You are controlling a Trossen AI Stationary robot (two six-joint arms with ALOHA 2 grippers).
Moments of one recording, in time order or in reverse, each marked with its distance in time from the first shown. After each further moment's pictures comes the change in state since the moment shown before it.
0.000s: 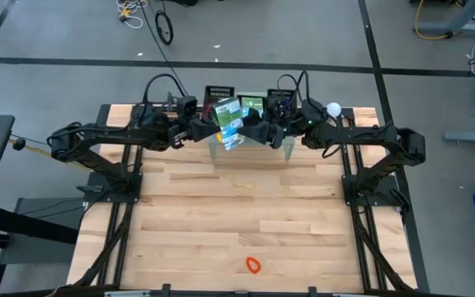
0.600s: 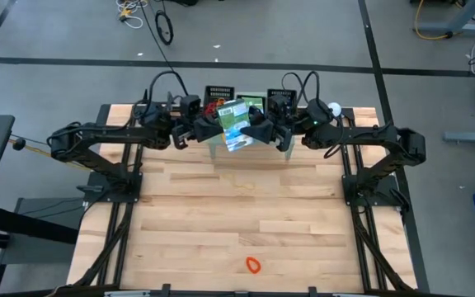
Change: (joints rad) left arm -0.006 0.000 0.062 -0.140 0.010 0.067; right arm -0.001 0.000 0.000 0.118 -0.090 -0.031
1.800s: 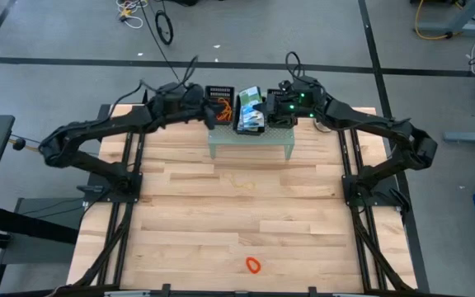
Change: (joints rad) left arm 0.185 -0.125 0.068 -1.040 -0.519 0.502; right arm -0.302 -0.102 0.000 -0.935 0.269 0.174
